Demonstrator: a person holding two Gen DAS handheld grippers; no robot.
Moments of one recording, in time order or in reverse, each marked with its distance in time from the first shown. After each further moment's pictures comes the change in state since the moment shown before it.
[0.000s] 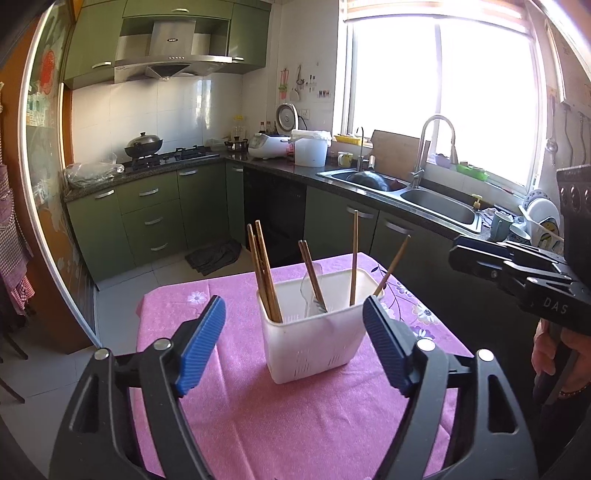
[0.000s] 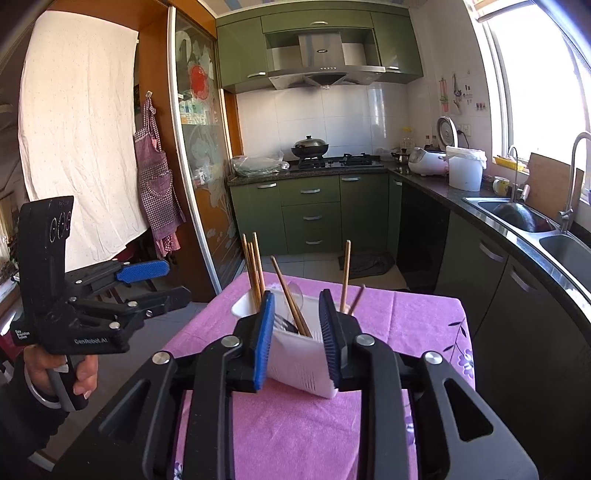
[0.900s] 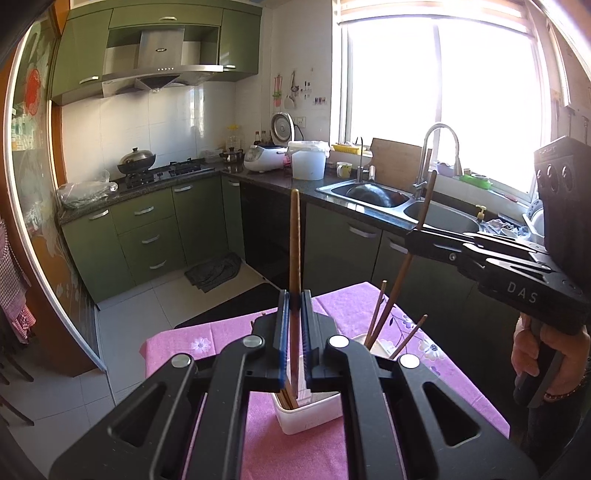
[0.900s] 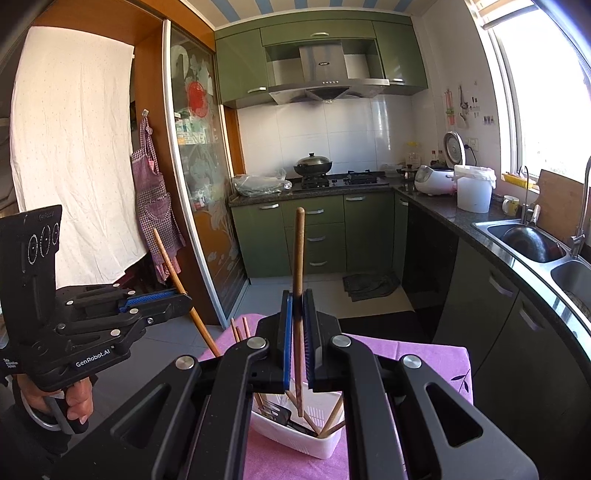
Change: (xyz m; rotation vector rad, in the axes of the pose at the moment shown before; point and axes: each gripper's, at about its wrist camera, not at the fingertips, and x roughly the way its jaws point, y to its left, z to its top) left arm 0.046 0.008 0.096 0.036 0.008 -0.007; right arm 0.069 -0.015 0.115 -0.004 -0.018 0.037
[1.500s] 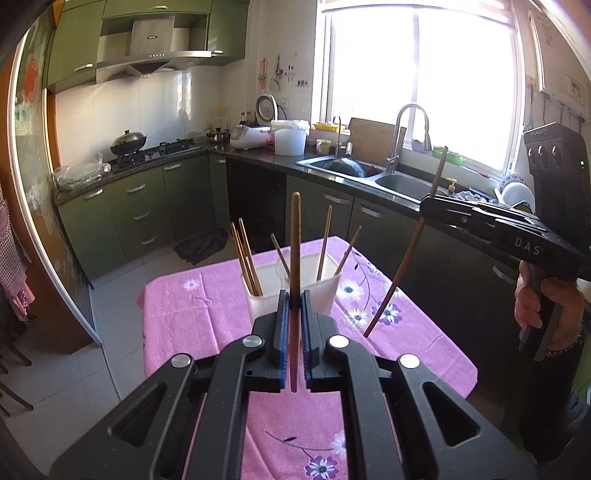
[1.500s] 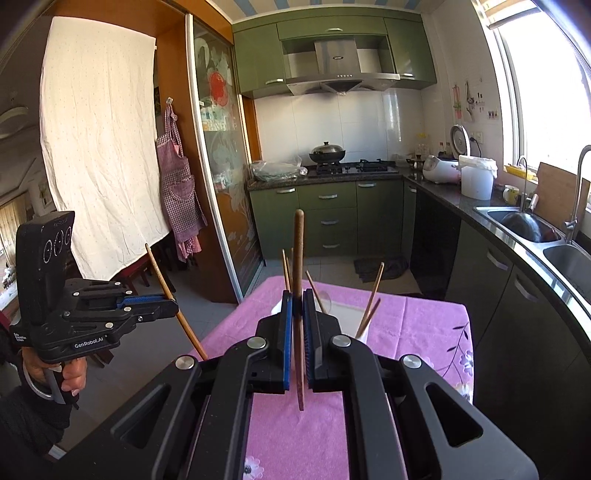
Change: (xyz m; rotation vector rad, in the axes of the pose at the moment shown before) left arm -0.115 -0.023 -0.063 0.016 0.053 -0.065; right arm -0.115 0.047 -0.049 -0.017 -0.017 0.050
